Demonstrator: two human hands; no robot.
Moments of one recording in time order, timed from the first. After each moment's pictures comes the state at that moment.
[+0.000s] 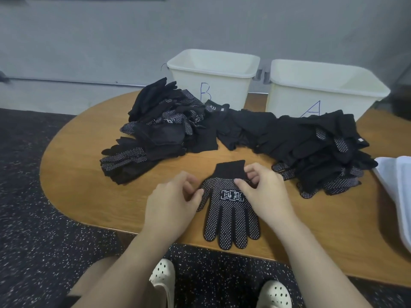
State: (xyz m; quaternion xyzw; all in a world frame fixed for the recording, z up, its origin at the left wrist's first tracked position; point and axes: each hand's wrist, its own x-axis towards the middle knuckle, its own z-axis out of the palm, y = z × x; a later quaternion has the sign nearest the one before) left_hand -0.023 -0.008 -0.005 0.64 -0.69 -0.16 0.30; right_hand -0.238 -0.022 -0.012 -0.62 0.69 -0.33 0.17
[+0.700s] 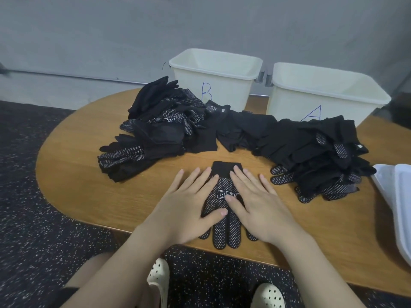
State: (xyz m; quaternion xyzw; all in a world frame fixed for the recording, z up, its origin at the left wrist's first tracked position) left_hand -0.031 -0.017 -0.019 0.49 -0.87 -0.07 0.04; right_hand -0.247 -0.006 -0.016 -0.79 0.60 -0.04 0.11
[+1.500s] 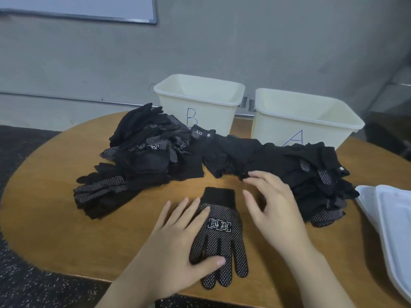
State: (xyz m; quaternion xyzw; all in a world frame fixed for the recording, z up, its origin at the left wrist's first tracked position) left_hand -0.035 -0.011 -0.016 0.49 -0.87 -0.09 0.06; right_hand -0.278 -0.030 0.012 -0.70 0.61 -0.37 -0.03
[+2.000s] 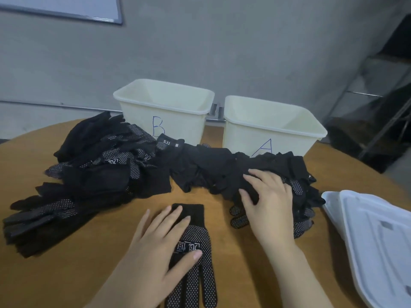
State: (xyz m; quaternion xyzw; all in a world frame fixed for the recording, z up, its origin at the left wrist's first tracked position) left_hand -0.070 -0.041 -0.008 0.50 -0.85 -0.12 0.08; right_hand -0.320 -0.060 0.015 -0.61 0.71 -0.33 -0.13
